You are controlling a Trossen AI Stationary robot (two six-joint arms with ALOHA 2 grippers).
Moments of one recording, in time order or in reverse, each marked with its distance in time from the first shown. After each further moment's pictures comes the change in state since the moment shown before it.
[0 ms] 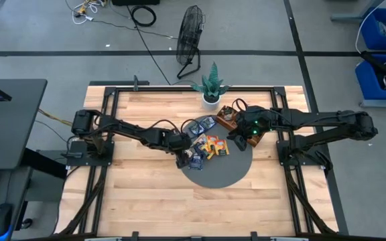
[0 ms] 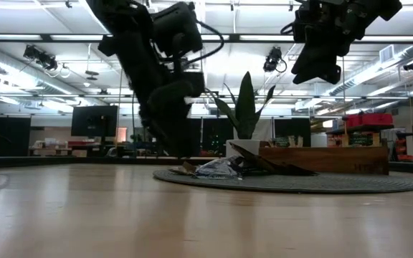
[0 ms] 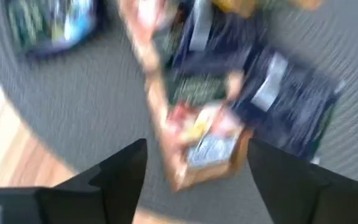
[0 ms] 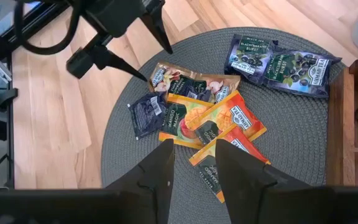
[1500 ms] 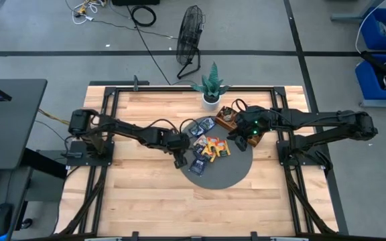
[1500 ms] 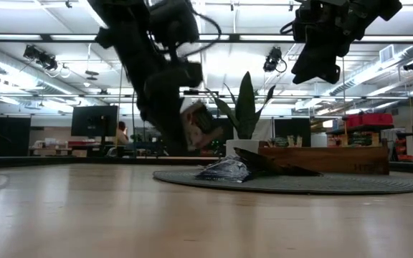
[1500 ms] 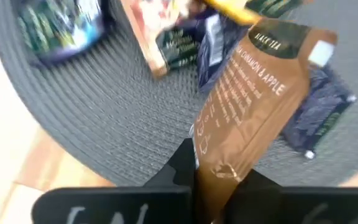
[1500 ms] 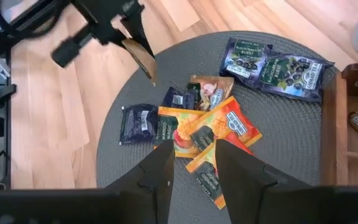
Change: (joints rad) left arm -0.001 -0.056 0.000 -0.020 0.022 0.019; right arm 0.000 0.000 0.000 0.001 -0.003 -0.025
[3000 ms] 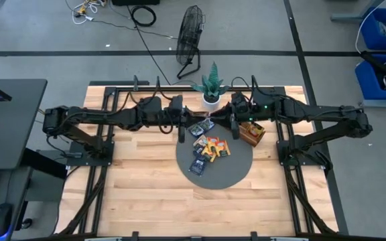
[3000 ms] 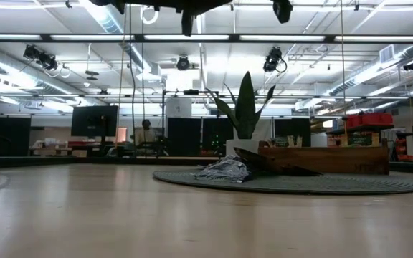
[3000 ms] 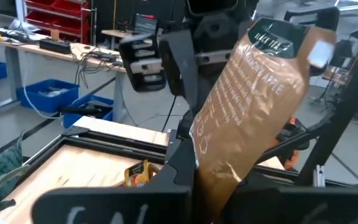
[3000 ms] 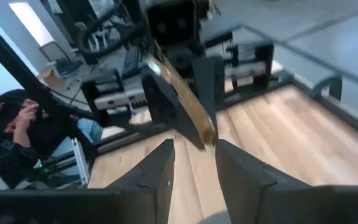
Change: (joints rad) left arm 0.153 -0.298 0.002 0.728 0.182 0.133; right arm 0.025 0.099 0.305 0.331 0.004 -0.101
